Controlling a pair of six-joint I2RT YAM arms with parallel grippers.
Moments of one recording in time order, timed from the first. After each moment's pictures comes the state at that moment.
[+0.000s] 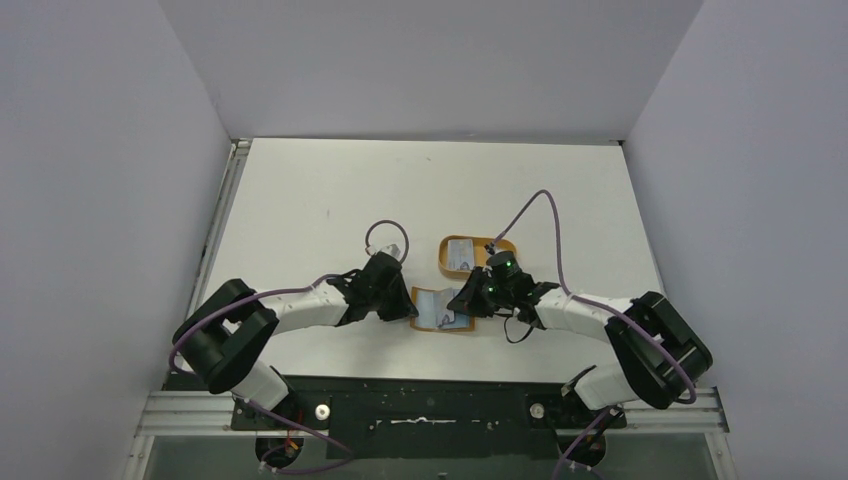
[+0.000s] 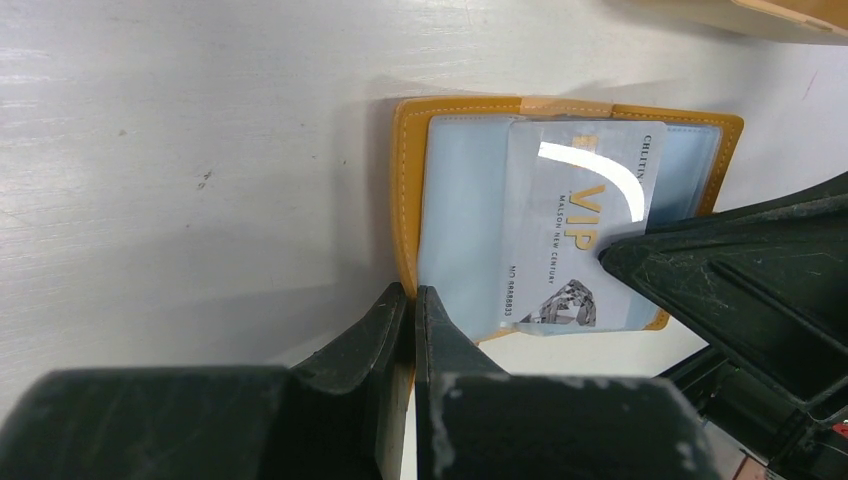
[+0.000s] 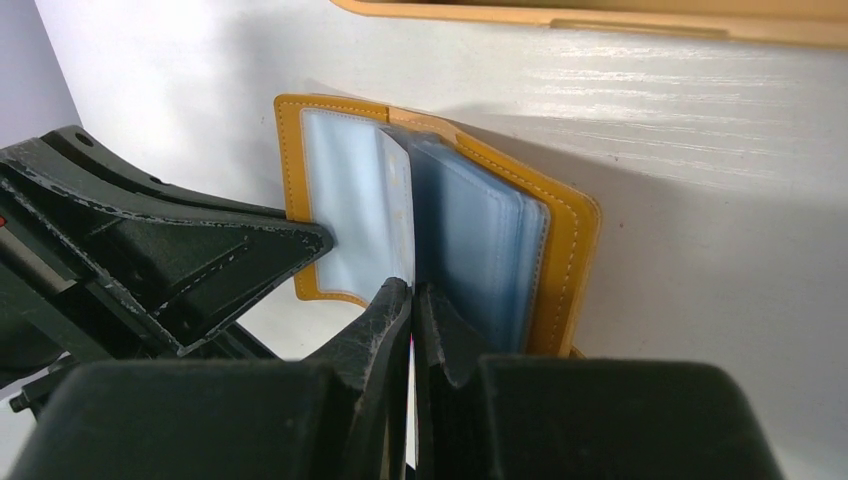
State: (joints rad) left arm -0.79 1.54 0.66 -0.01 0.06 -0.96; right arm 0.62 1.41 0.52 0.09 -0.26 0.93
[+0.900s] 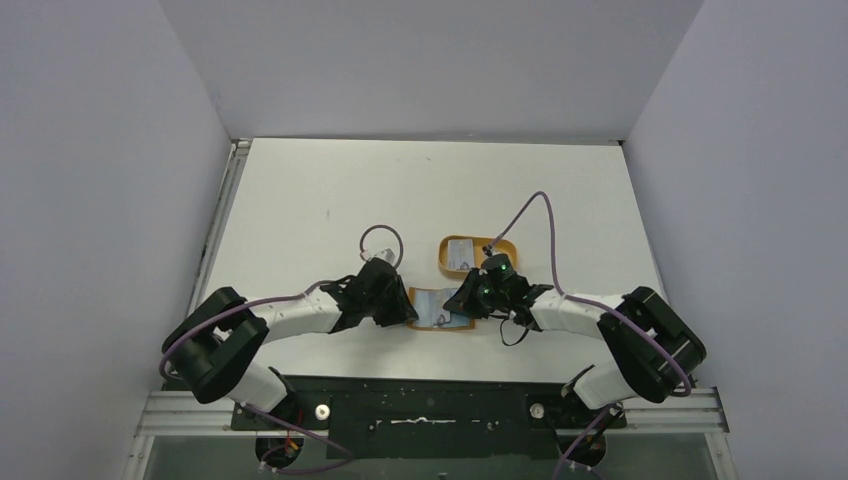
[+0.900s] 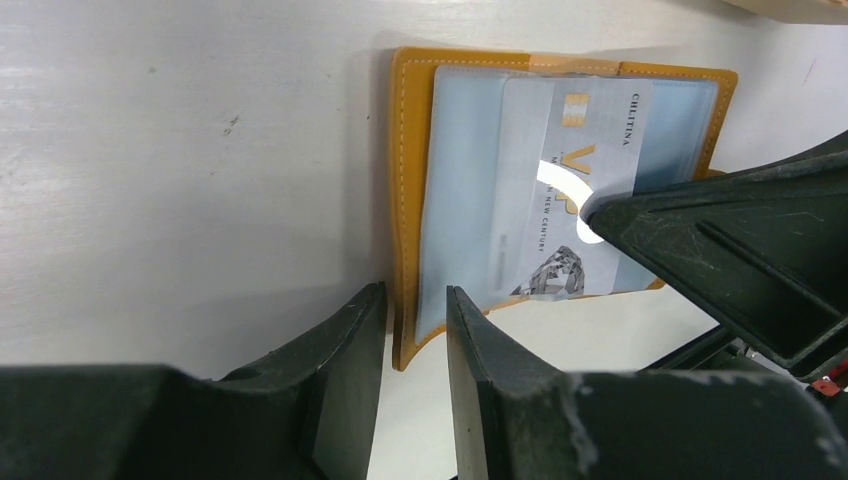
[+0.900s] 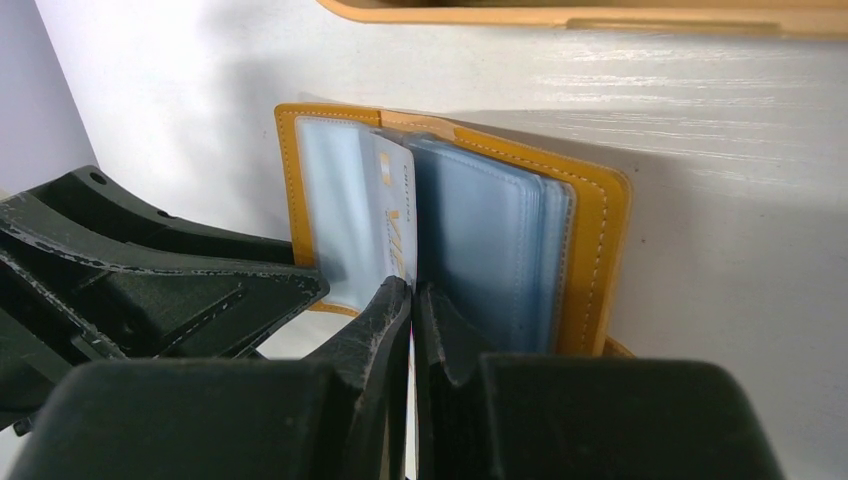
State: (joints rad) left arm -0.80 1.48 0.60 0.00 0.05 -0.99; right arm 0.65 1.45 0.51 0.15 -0.22 0.98
